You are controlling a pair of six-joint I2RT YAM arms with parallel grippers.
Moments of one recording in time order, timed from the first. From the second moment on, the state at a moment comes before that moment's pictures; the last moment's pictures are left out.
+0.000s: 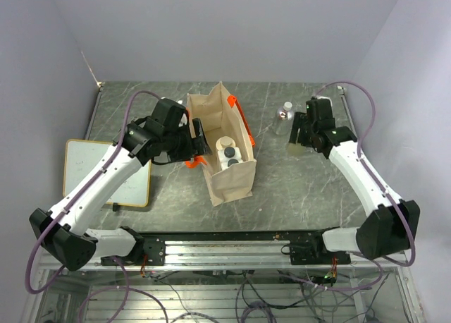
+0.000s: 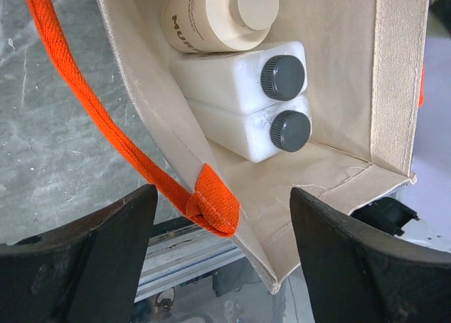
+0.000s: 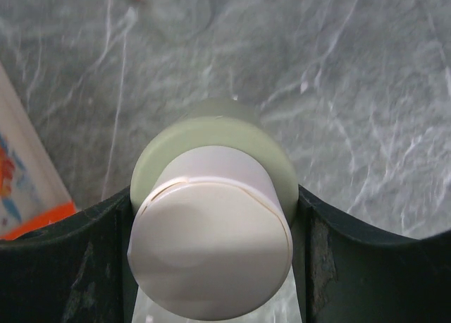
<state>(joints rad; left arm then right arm) -0.60 1.25 1.34 -0.90 0.09 -0.74 0.27 1.30 1.15 -0.68 0.27 0.32</state>
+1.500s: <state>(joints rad) -0.60 1.41 1.56 -1.07 0.05 -0.57 0.01 1.81 1.31 -0.23 0.04 0.07</state>
